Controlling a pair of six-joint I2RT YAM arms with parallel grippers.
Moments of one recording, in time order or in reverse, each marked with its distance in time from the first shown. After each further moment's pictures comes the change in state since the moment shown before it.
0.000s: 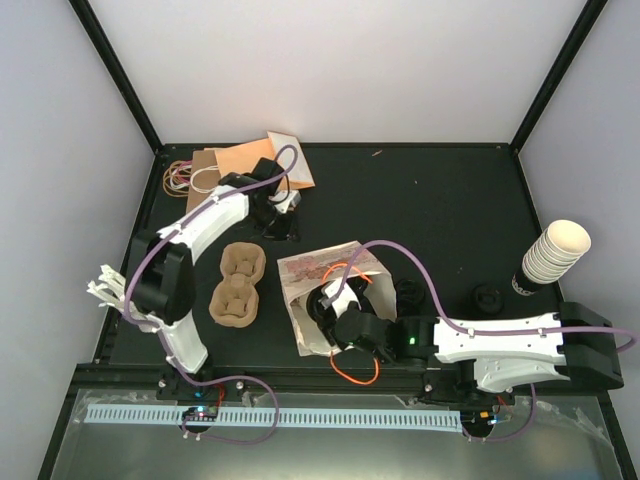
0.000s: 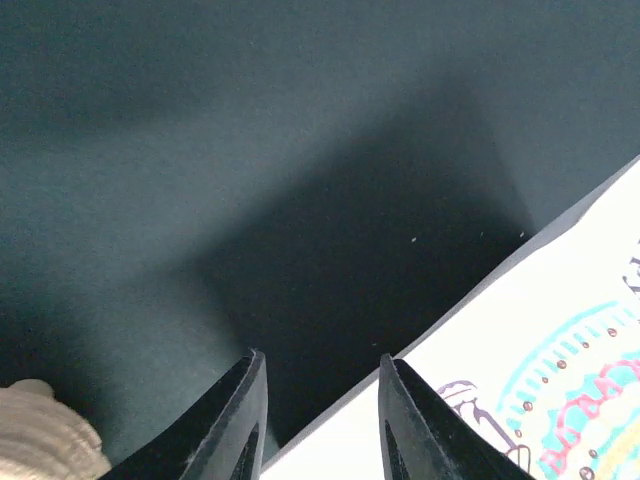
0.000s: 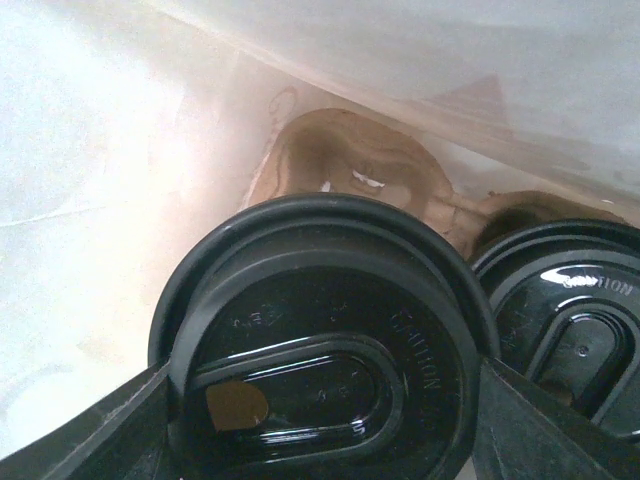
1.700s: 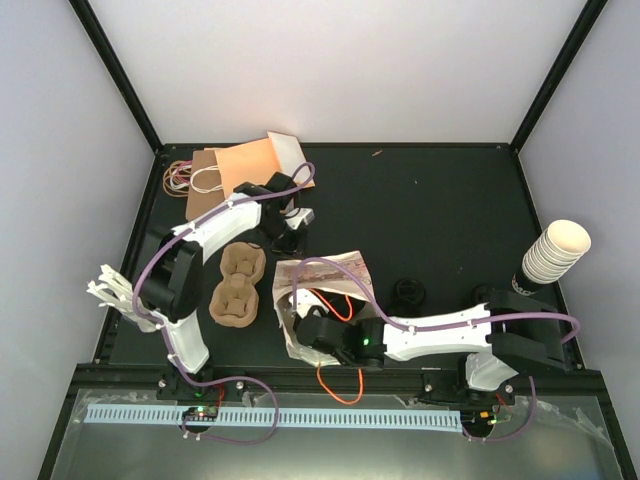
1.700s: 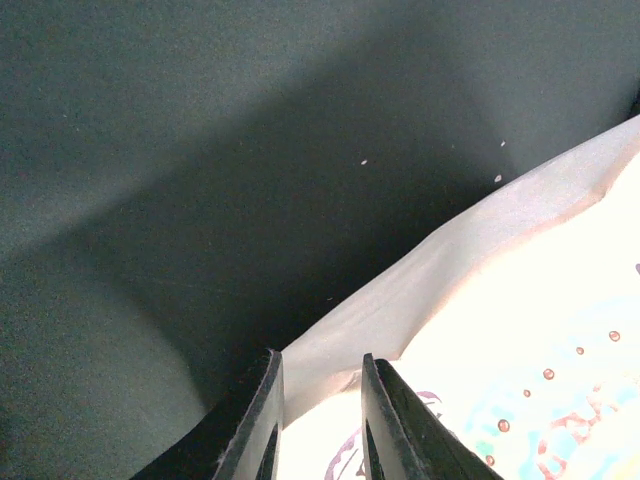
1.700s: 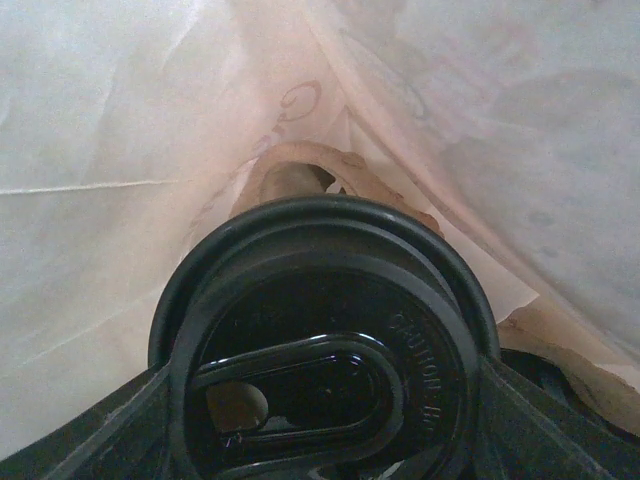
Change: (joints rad) left arm -0.077 0.058 -0.047 -0.027 0.083 0.057; right arm 0.010 0.335 0.142 0.106 0.142 -0.215
